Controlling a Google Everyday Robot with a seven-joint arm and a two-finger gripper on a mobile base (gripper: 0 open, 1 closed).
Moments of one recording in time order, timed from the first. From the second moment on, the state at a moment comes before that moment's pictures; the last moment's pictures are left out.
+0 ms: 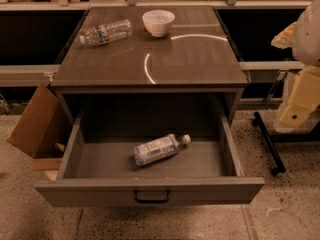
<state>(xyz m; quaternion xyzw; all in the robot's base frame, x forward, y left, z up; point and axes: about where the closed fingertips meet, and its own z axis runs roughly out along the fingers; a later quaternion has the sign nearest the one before) 0.438 -0.216 0.978 -0.60 0.78 -0.04 0.16</state>
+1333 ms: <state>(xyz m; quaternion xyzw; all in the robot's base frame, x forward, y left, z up) 0.432 -0.179 0.919 -0.63 0.75 0.04 0.19</state>
